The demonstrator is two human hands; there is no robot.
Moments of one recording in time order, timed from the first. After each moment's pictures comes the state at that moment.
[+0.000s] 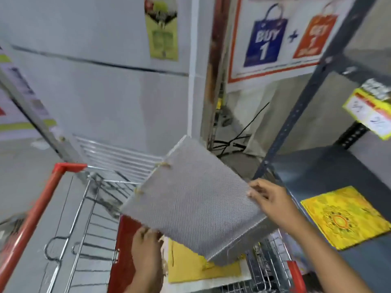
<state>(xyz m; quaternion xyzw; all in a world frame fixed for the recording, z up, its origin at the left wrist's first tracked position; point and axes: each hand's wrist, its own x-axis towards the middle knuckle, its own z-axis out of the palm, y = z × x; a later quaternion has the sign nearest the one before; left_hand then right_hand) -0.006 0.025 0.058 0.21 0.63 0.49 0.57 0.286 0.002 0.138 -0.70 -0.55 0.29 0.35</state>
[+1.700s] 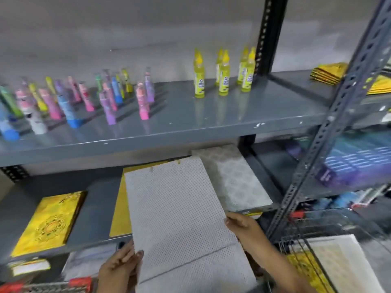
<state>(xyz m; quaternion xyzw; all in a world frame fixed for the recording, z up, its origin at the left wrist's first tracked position) 0.243 -0.262 0.085 0.67 0.23 -0.08 0.71 0.203 -0.592 0.163 -0.71 0.16 0.05 0.69</state>
